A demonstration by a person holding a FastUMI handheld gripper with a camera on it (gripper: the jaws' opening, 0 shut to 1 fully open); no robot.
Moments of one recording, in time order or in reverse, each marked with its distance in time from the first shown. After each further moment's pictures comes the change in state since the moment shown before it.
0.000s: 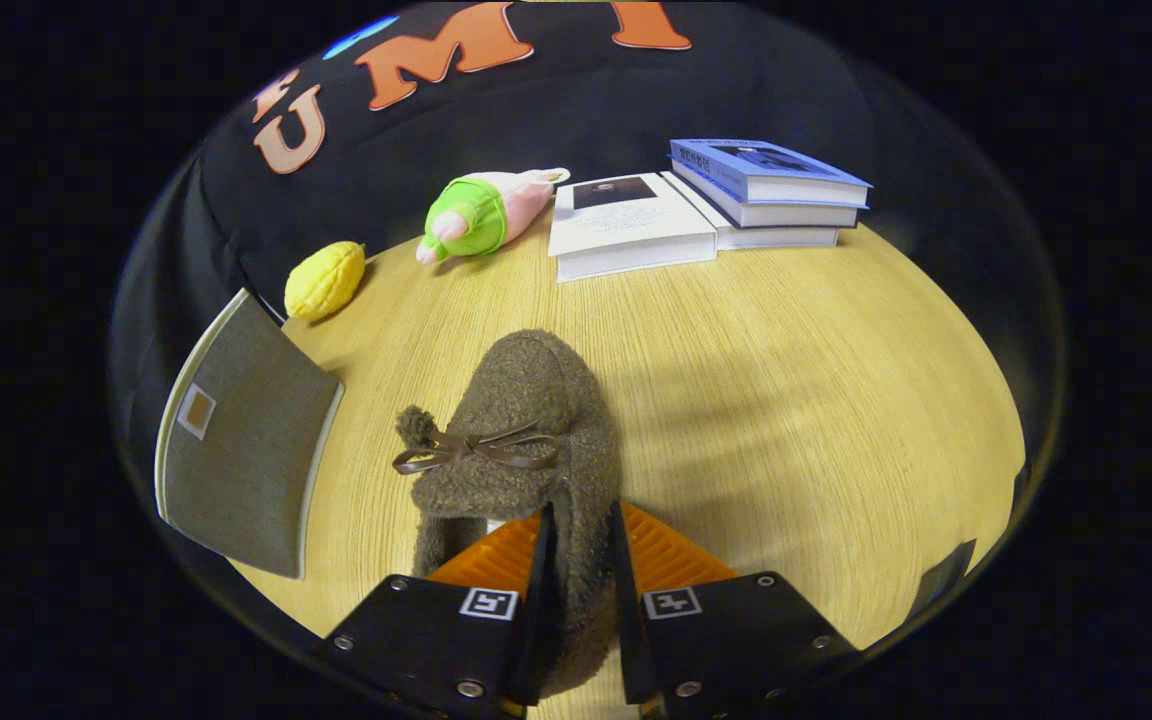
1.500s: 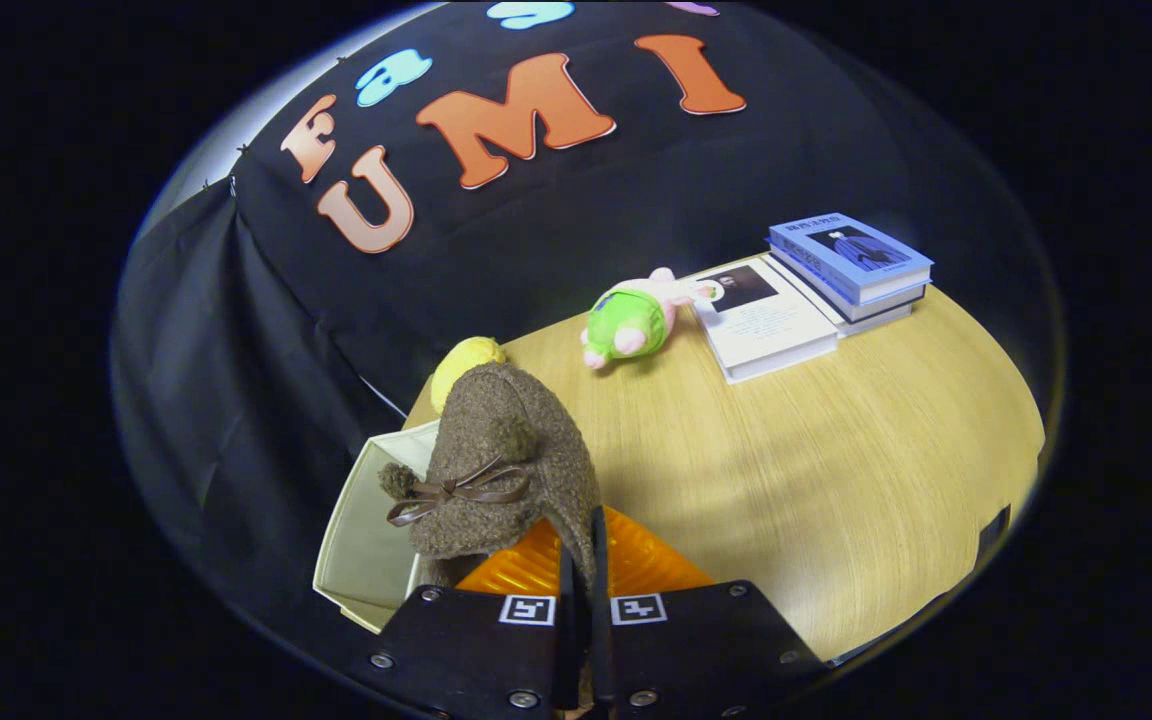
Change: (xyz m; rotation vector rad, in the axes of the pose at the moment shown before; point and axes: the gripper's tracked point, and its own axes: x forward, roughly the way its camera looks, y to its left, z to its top) arm -0.107 0.185 0.086 0.076 -0.183 0.226
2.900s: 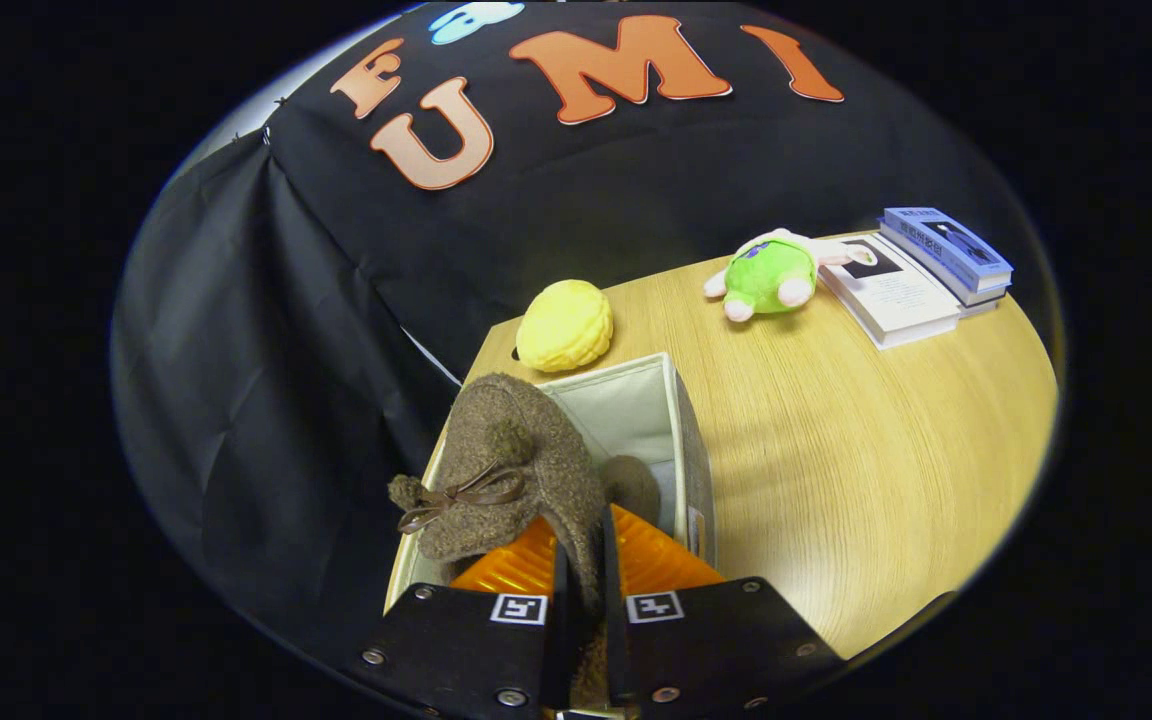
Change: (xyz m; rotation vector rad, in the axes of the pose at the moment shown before) arm 0.067 0.148 -0.057 -0.070 0.111 0.035
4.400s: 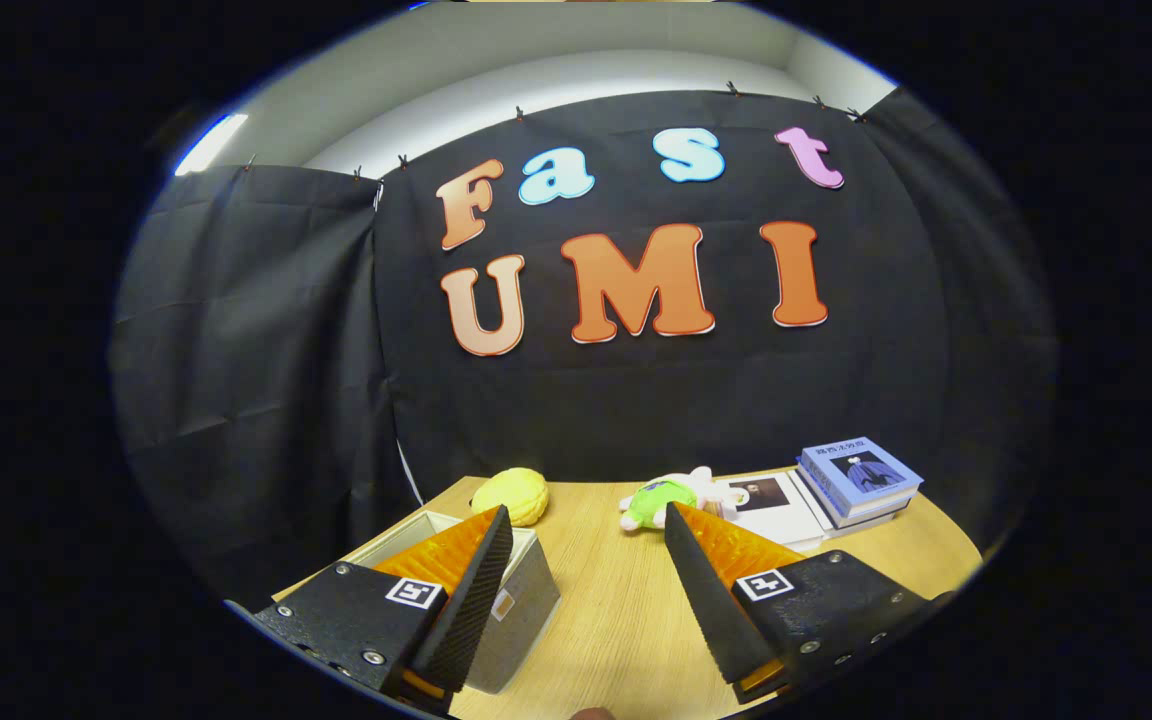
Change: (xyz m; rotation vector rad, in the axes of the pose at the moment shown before) arm -0.181 -0.106 0.115 -0.311 -0.665 -0.004
